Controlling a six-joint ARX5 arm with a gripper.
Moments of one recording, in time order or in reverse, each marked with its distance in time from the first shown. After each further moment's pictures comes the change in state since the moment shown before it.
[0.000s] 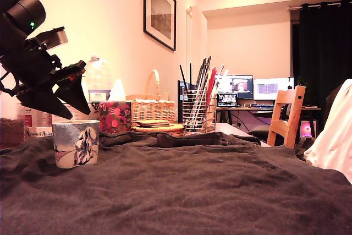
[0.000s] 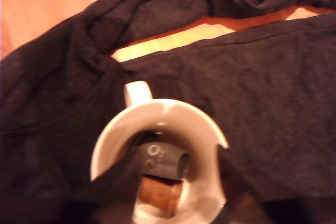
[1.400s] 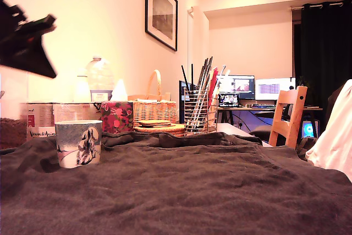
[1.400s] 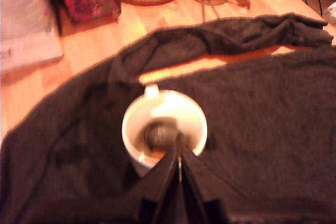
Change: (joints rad) arm 0.025 -0.452 -0.335 0.125 -0.081 -0.040
